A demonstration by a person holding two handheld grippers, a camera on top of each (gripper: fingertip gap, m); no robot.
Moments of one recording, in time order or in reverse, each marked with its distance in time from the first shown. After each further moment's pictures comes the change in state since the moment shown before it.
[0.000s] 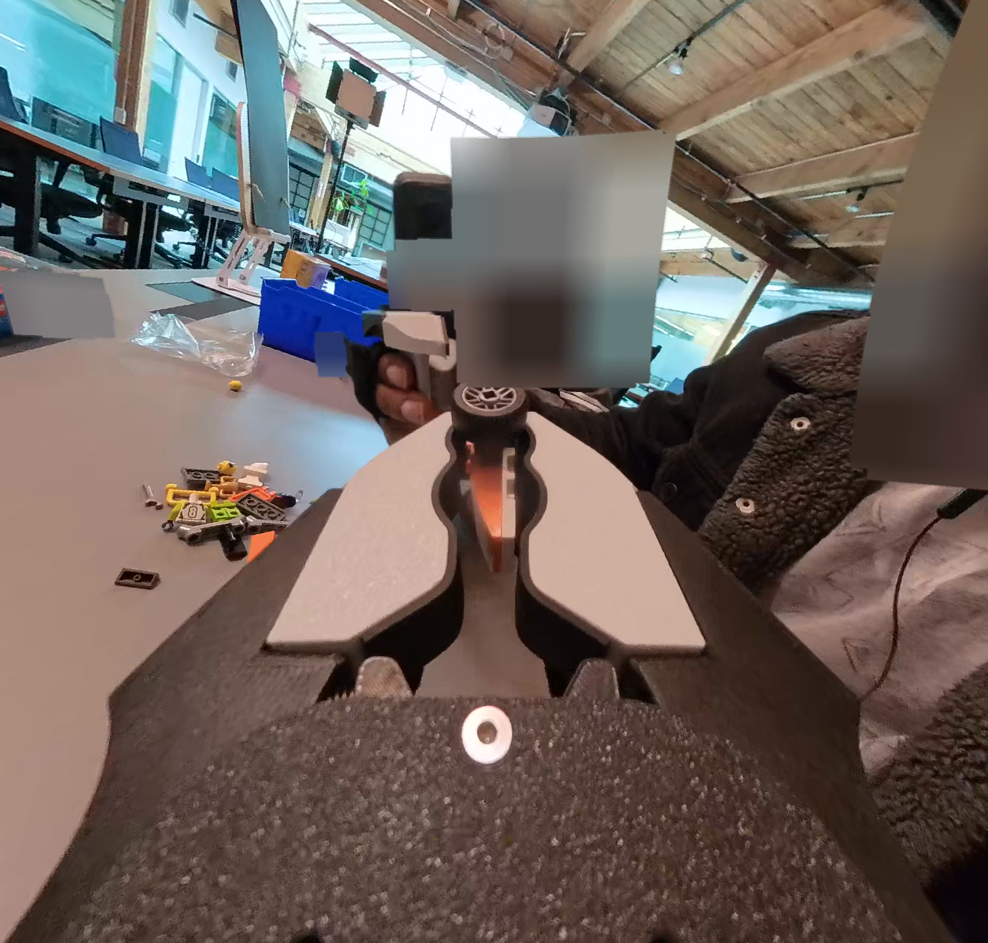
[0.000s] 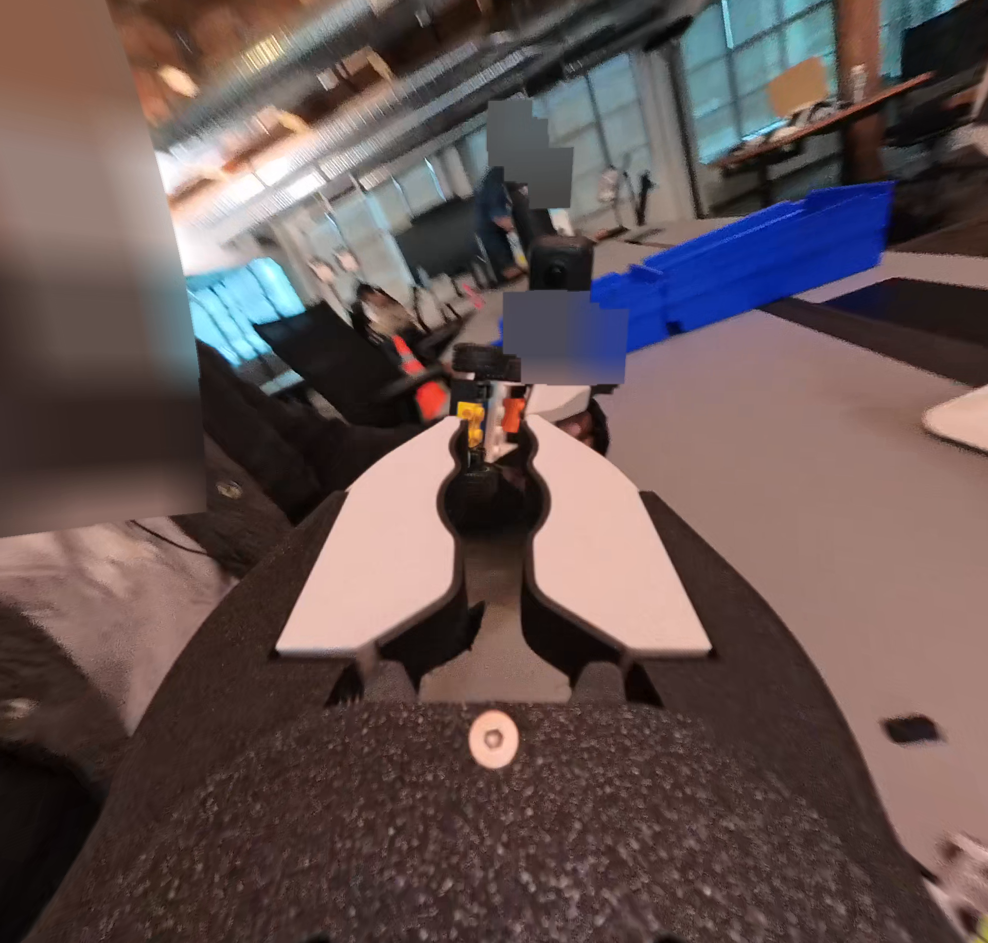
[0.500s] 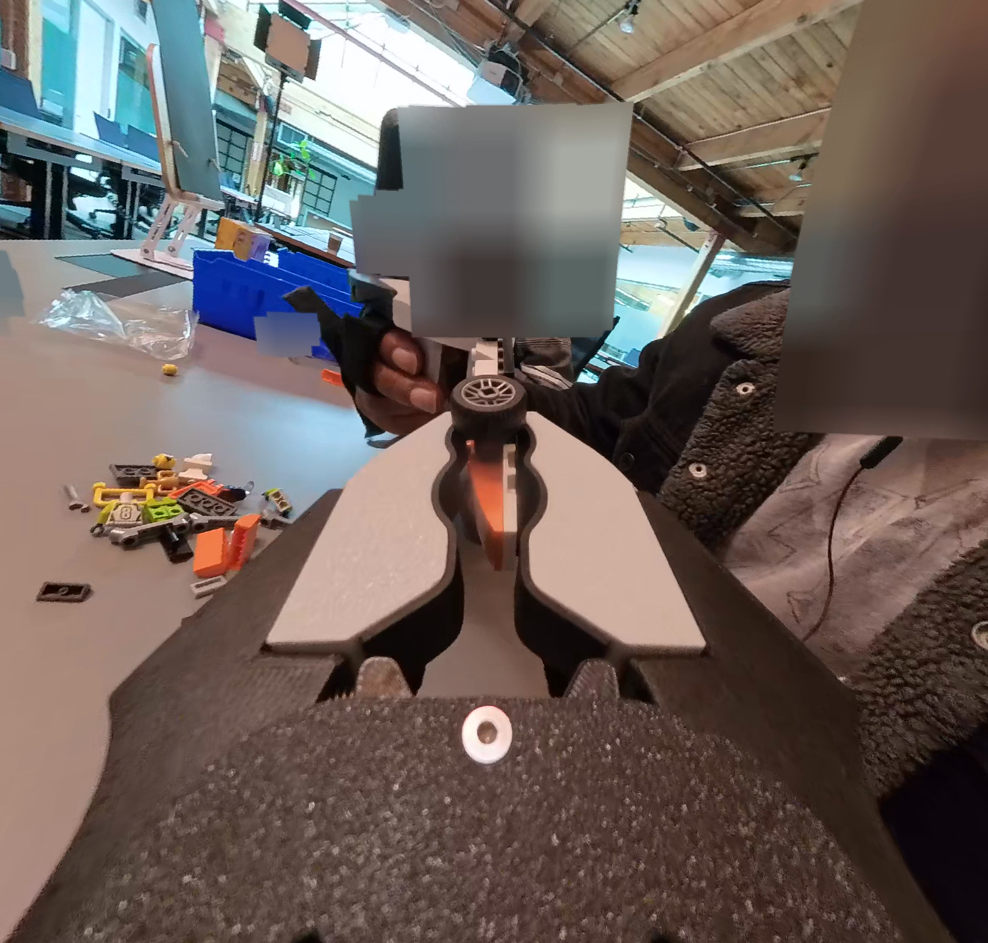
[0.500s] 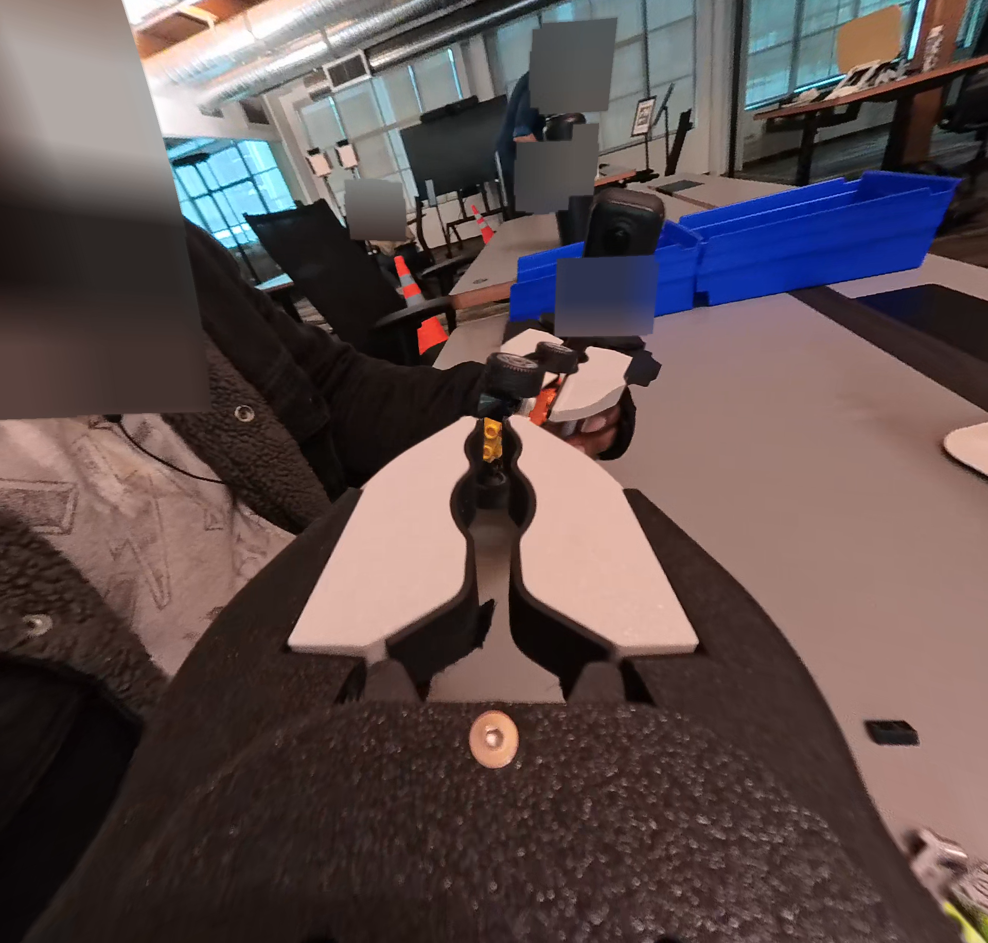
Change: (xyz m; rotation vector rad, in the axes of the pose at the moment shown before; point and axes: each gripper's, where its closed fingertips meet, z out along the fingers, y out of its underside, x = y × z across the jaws) left arm 0.015 0.011 0.004 -0.057 0.097 -0.011; right arm -0.027 0.012 0.002 -0.132 -0.061 -0.121
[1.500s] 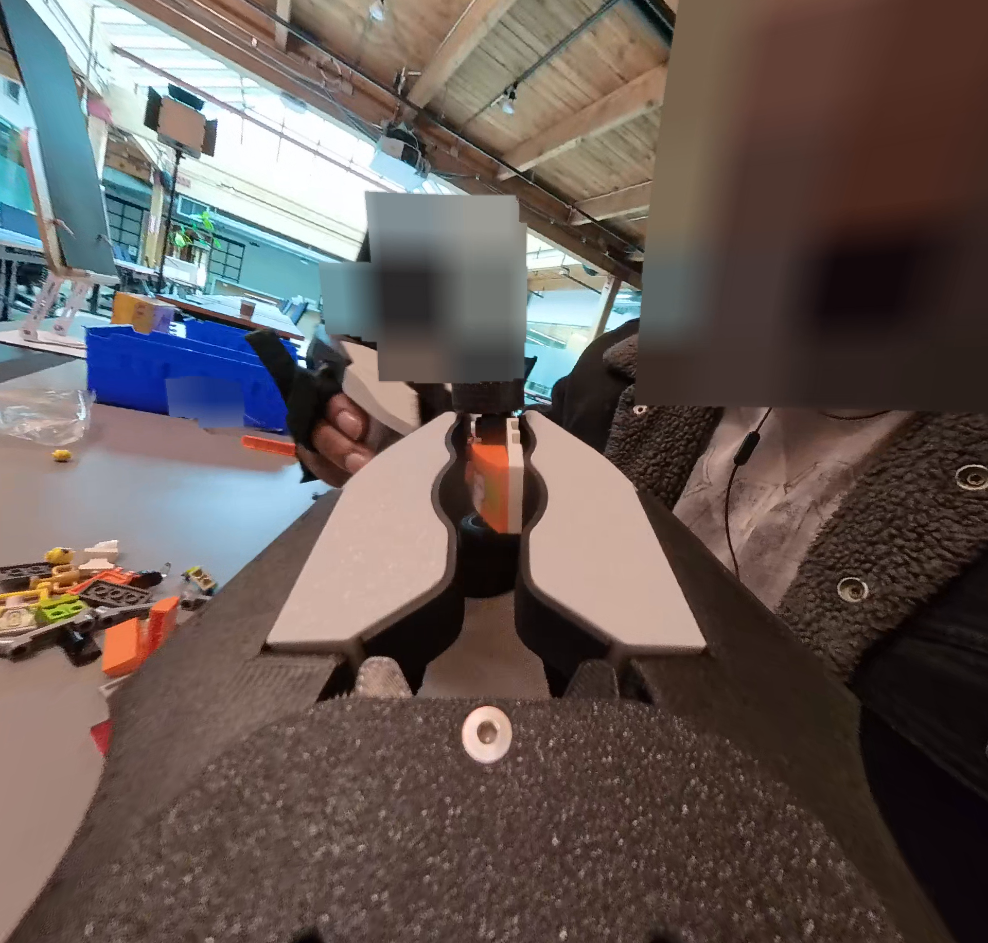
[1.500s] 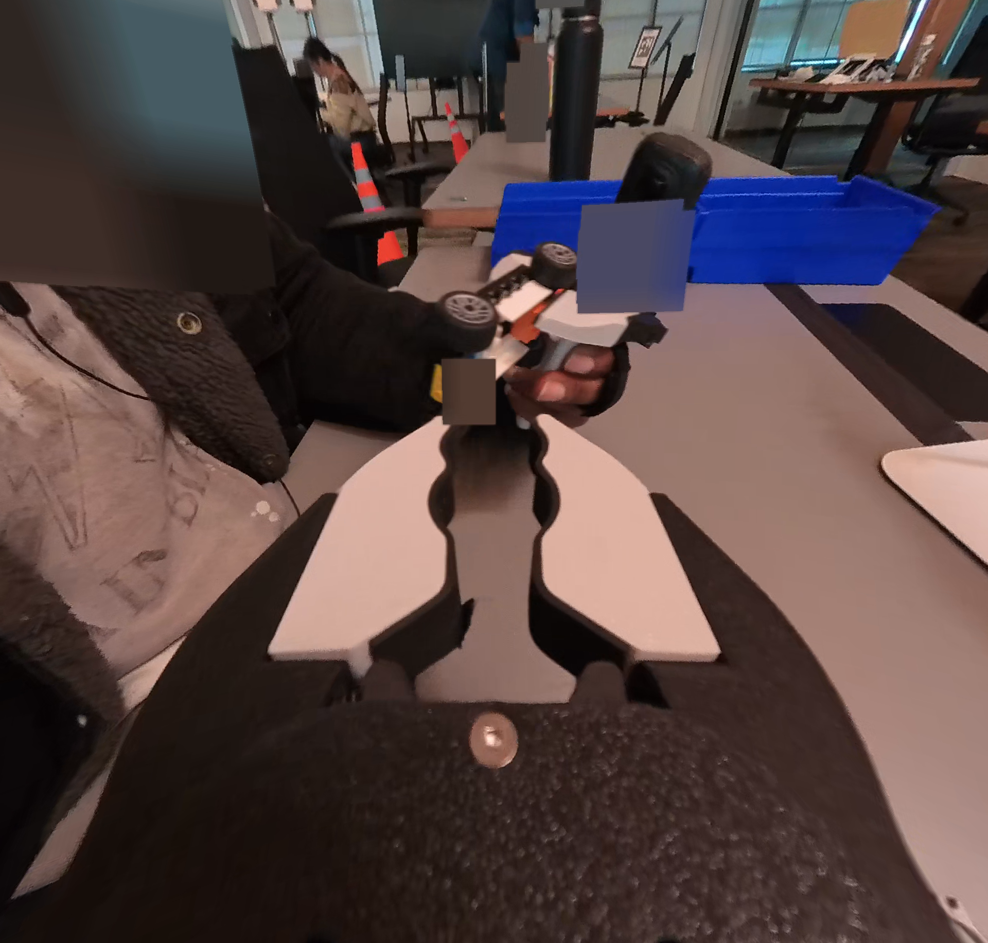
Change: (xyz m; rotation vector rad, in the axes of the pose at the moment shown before) left arm 0.030 -0.017 -0.008 0.106 0.187 0.029; right arm -0.016 0.021 0.015 -0.157 0.066 -0.221
